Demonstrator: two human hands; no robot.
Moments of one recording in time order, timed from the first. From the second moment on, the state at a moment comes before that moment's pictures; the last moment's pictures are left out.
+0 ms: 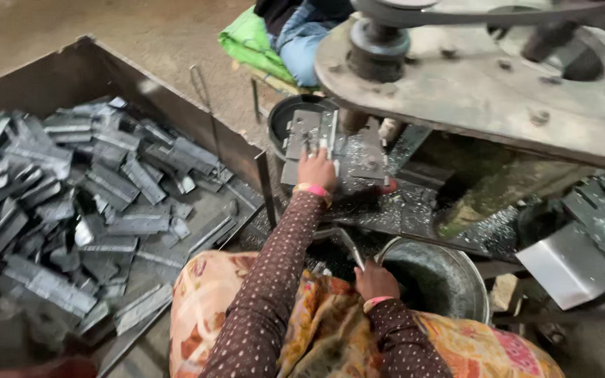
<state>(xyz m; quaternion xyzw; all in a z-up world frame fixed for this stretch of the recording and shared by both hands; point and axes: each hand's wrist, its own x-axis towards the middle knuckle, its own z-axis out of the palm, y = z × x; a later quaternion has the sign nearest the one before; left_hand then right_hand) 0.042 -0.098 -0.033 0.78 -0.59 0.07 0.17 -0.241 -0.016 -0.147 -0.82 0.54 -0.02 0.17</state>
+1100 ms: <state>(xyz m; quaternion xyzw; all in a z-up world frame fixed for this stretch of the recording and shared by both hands) 0.353 0.259 -0.191 0.84 -0.53 0.06 -0.08 -0.276 -0.066 -0.121 -0.84 0.53 0.10 0.04</state>
